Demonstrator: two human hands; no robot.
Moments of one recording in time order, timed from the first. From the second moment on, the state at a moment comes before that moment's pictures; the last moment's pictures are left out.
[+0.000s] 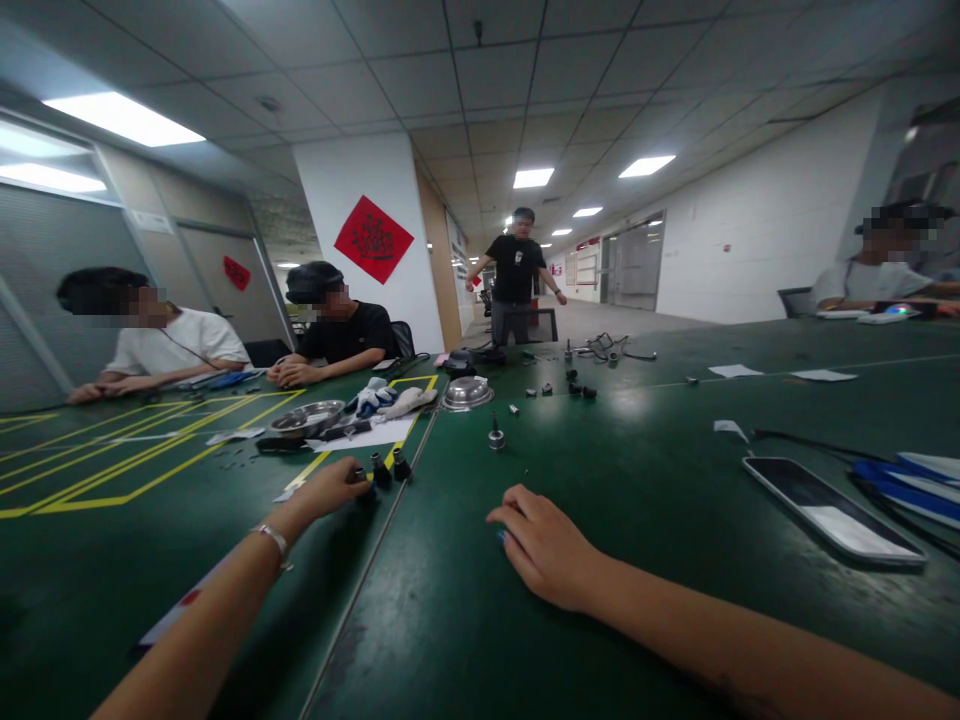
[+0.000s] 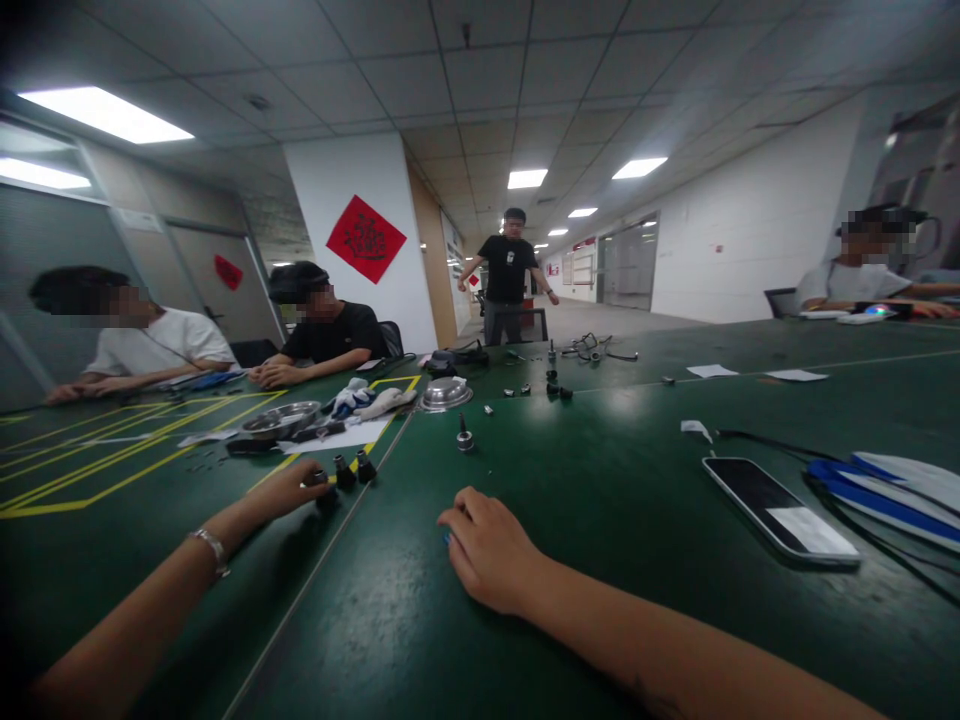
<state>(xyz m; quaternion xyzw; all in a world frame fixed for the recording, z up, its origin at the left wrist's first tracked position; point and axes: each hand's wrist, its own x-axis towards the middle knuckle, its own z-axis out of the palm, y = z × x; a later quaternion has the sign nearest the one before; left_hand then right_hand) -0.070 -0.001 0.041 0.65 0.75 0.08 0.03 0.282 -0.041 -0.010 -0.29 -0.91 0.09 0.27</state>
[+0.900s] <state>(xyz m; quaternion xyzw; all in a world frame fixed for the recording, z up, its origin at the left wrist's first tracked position) 0.002 -0.005 0.006 0.76 0.62 0.10 -0.15 0.281 -0.038 -0.011 -0.26 -0.93 0.08 0.24</state>
